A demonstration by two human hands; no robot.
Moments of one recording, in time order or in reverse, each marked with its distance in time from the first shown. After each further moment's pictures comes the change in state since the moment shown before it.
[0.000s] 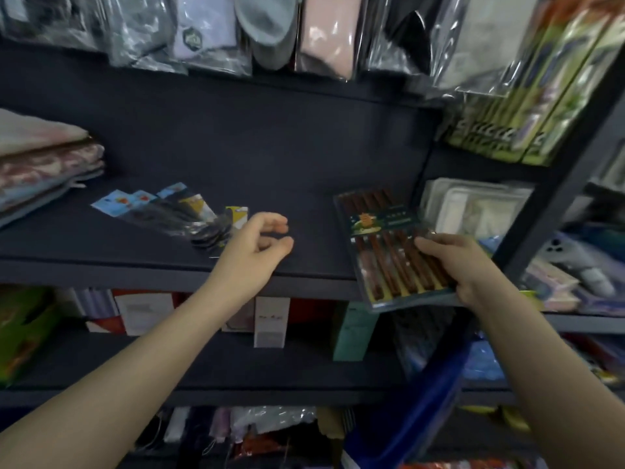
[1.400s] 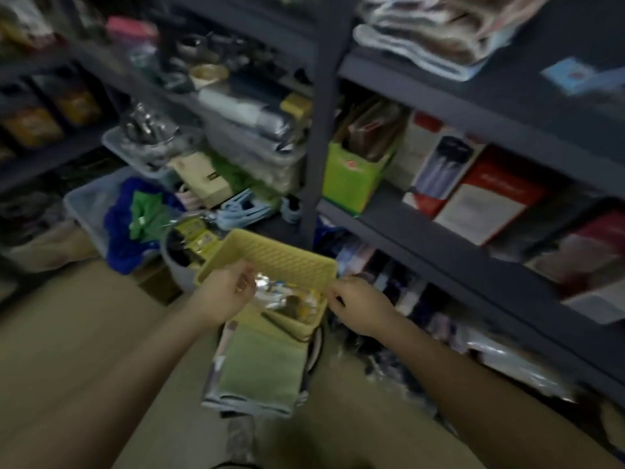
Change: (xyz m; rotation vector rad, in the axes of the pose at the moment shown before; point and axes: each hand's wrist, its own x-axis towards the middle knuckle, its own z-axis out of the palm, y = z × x) left_hand -0.318 -0.271 -0.390 0.592 0.154 -0.653; right_hand -0.236 0.228 0.495 -1.118 -1.247 -0.718
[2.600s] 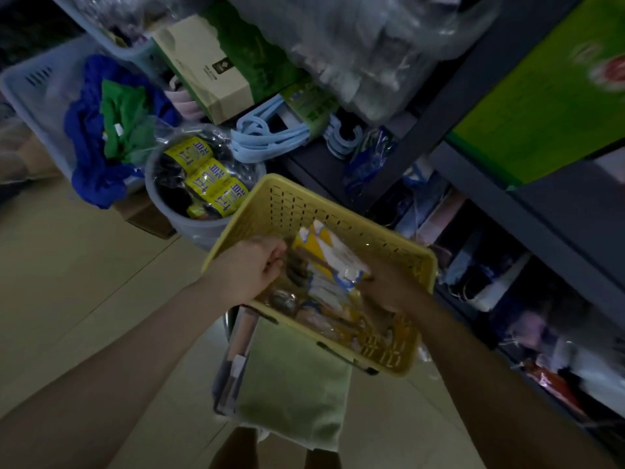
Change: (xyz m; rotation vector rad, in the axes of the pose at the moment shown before) left_hand 0.127 -0.156 0.063 0.089 -0.197 0.036; right_hand 0.190 0.057 0.134 0.255 -0.305 0.331
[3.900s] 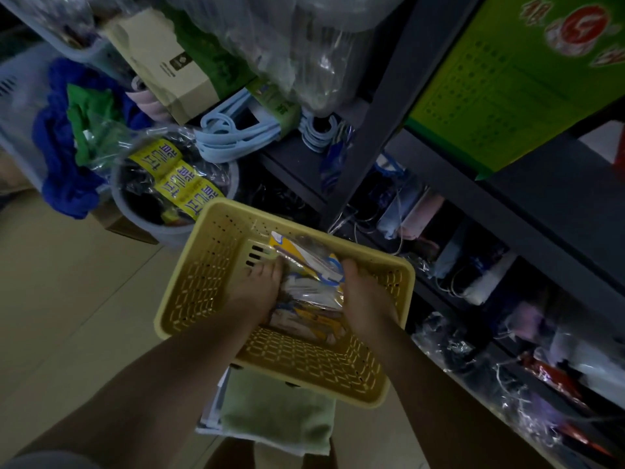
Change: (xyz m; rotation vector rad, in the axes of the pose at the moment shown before) left_hand 0.044 -0.010 0.120 0.636 -0.341 -0.156; right_hand -0.022 0.001 0.016 -0.130 0.201 0.062
